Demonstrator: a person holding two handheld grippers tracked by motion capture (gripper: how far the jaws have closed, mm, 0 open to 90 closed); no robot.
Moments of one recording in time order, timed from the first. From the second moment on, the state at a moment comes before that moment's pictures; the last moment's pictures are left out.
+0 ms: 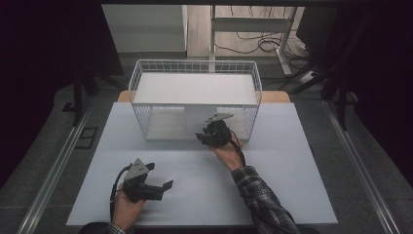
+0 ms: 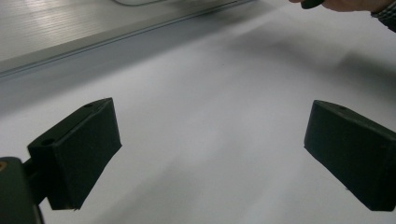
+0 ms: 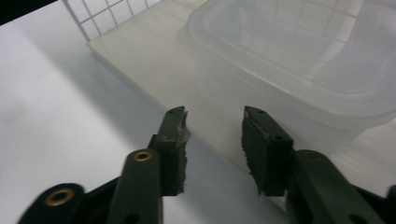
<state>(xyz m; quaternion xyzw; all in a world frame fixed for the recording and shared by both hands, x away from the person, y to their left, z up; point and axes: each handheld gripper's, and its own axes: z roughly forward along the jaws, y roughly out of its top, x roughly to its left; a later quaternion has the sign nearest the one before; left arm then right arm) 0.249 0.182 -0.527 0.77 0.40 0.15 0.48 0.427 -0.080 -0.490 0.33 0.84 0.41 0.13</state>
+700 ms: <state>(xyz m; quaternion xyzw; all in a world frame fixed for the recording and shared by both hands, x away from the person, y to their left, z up) 0.250 0.182 -0.527 0.77 0.40 0.15 0.48 0.395 -0.094 -0.494 0.31 0.85 0.42 0.11</state>
